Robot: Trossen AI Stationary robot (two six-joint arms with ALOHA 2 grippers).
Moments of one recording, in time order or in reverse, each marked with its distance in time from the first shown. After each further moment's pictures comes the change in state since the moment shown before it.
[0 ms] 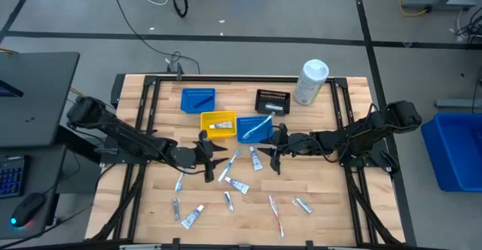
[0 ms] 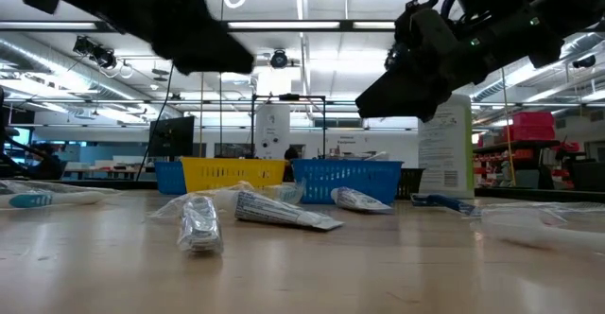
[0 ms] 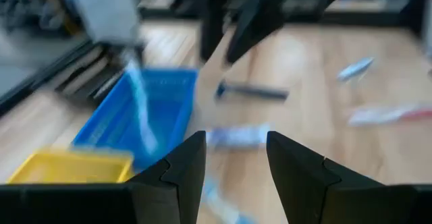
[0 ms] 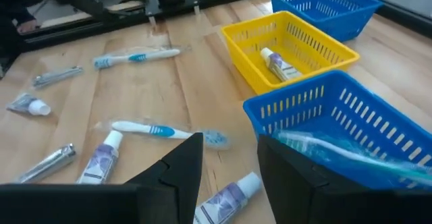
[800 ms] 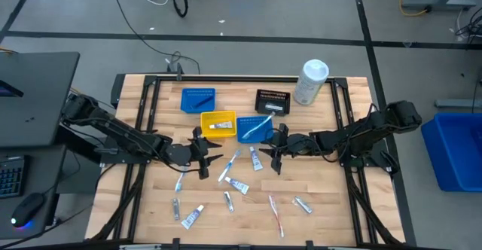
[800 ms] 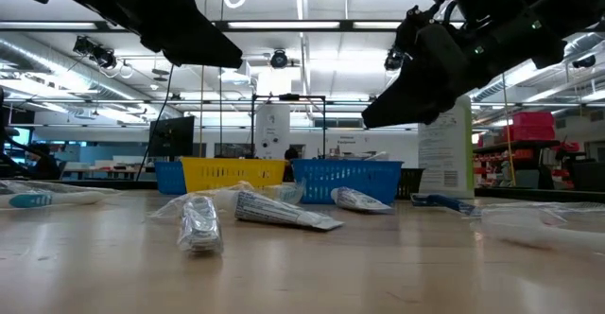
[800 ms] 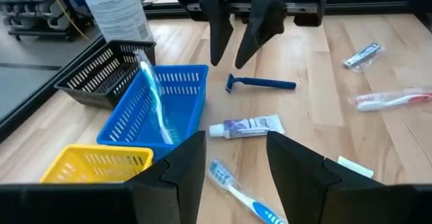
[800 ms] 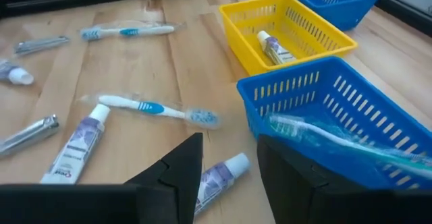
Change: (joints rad) left arm -0.006 -0.118 0.000 -0.182 -0.019 0.017; right arm 0.000 0.000 0.000 -0.064 0.001 -0.054
